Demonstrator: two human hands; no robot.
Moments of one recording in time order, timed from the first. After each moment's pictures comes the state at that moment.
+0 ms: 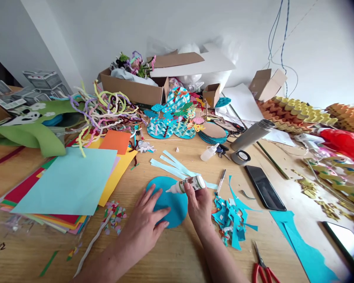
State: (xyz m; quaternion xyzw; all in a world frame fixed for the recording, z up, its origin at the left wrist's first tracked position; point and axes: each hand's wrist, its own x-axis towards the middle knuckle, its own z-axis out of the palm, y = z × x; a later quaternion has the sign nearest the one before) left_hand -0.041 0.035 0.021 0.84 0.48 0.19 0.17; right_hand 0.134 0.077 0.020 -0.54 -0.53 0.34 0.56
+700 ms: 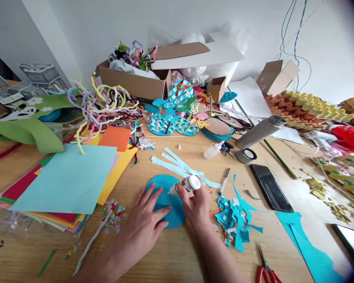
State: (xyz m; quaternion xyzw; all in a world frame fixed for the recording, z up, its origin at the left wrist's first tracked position) left_hand -0.043 0.037 0.019 0.84 0.49 0.17 0.17; right_hand 0.131 0.082 0.016 -0.55 -0.64 0.20 0.49
